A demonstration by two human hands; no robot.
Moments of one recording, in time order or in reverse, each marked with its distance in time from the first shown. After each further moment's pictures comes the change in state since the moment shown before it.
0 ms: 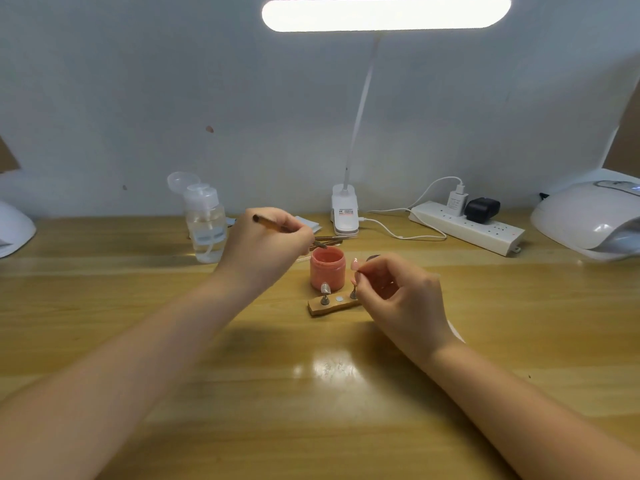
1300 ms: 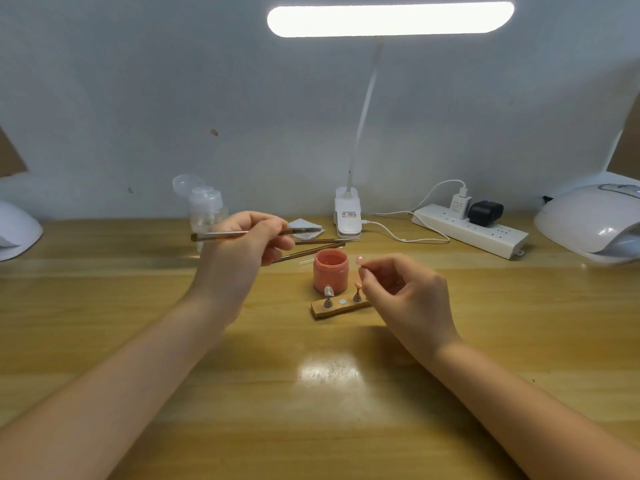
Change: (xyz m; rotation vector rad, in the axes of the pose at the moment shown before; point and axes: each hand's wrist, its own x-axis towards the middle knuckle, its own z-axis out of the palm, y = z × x) left_hand -0.013 -0.017 -0.017 -0.523 0.048 -0.122; right_hand 0.004 -0.004 -0.002 0.106 -0.003 0.107
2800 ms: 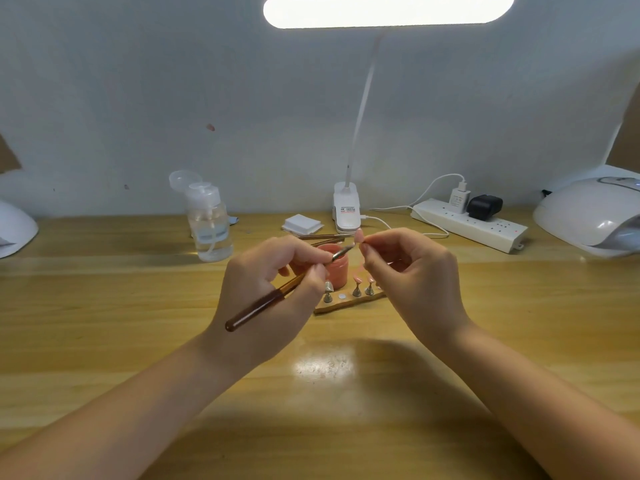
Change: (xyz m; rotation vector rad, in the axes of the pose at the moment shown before) left_hand -0.052 0.006 0.016 0.363 -0.116 0.569; right_hand 0.011 -0.020 -0.009 0.032 0.026 -0.020
